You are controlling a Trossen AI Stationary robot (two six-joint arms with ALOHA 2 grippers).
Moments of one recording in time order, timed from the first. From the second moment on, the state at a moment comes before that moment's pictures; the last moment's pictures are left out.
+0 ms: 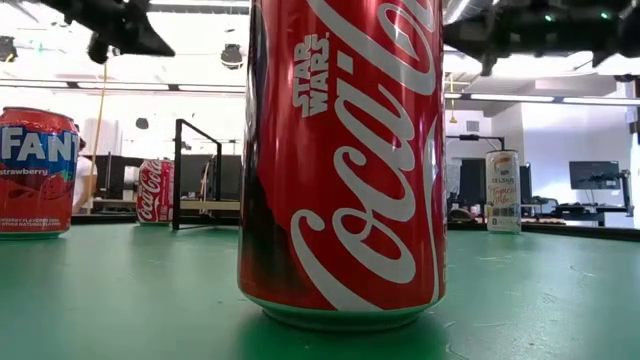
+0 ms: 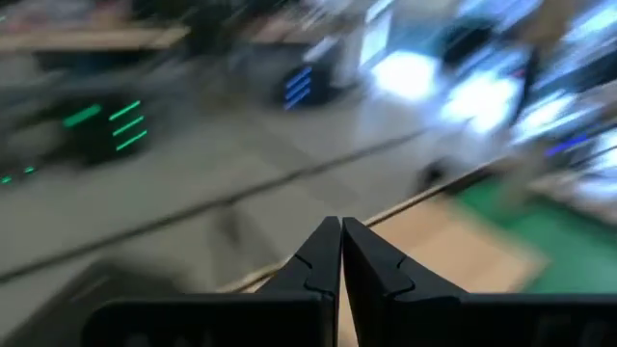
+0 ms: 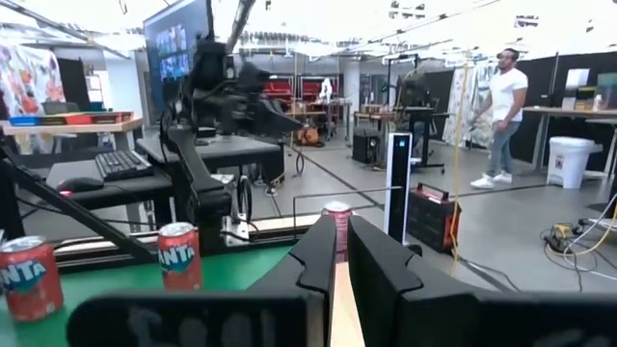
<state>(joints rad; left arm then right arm) 0.38 0.47 0.68 -0.35 -0.60 -0.13 -0.26 0.75 0.42 0.49 0.00 0.01</state>
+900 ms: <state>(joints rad) 1.03 1.30 1.27 -1.05 -0.17 -0.17 -0.06 1.07 0.77 0.22 0.00 -0.09</state>
